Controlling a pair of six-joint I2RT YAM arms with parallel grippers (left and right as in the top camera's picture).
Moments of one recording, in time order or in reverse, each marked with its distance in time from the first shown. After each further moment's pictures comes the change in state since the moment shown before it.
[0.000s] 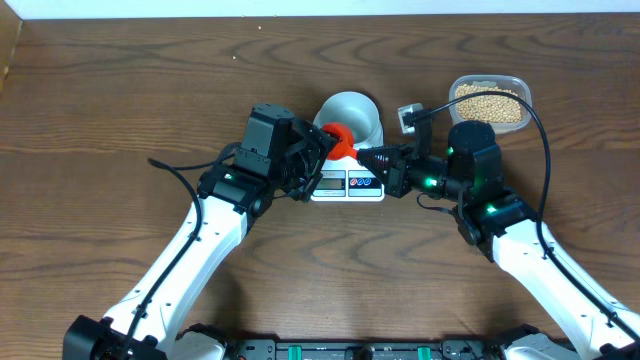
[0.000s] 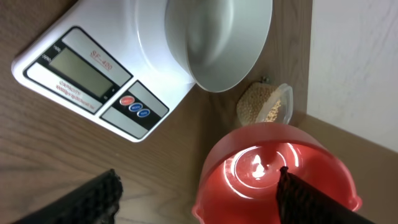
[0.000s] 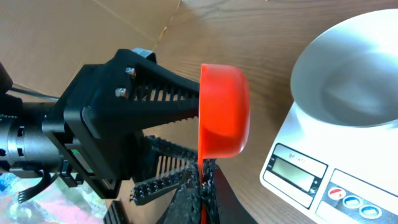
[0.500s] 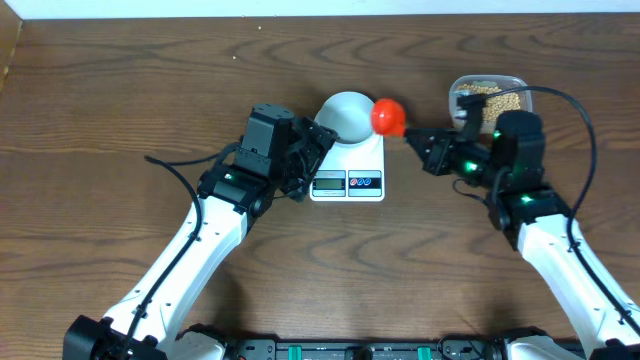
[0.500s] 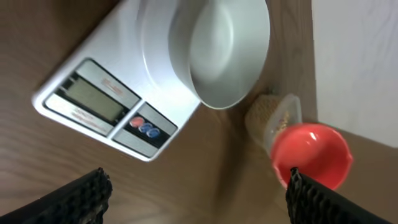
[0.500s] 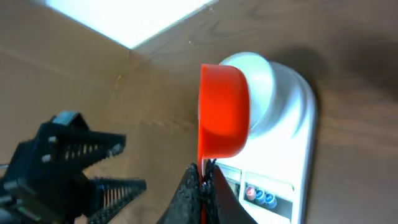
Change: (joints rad) left arm 0.000 0.000 0.000 -0.010 -0.080 0.103; right arm -0.235 -0.012 0.006 -0.093 0.027 0.031
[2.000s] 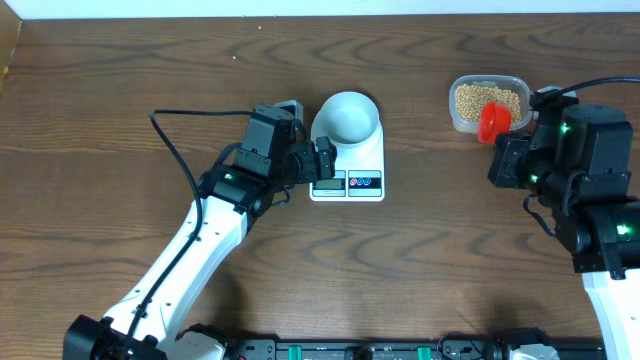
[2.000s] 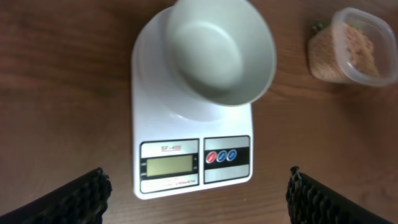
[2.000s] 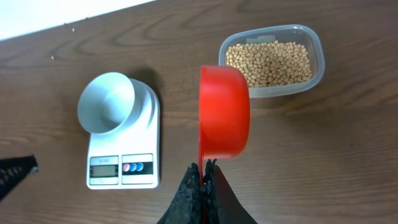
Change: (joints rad) left arm 0.000 0.000 0.000 -0.021 -0.080 0.840; right arm -0.054 -0.237 0.437 -0.916 0.558 -0.347
